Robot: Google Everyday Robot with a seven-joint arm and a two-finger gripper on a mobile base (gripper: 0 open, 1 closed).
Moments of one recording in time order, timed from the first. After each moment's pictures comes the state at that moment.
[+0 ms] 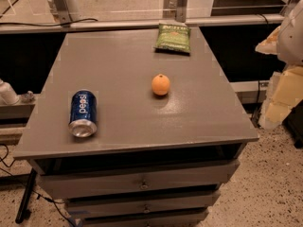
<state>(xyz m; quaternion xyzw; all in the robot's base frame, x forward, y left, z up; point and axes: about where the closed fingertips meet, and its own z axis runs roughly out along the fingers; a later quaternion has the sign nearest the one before) 0.438 -0.217 0.976 -0.60 0.78 -0.03 0.16</state>
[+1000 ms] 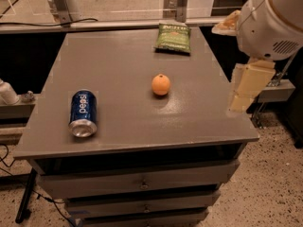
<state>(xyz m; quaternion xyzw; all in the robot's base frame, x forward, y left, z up) 0.456 -0.142 0.997 -0.70 0.68 -0.06 0.24</state>
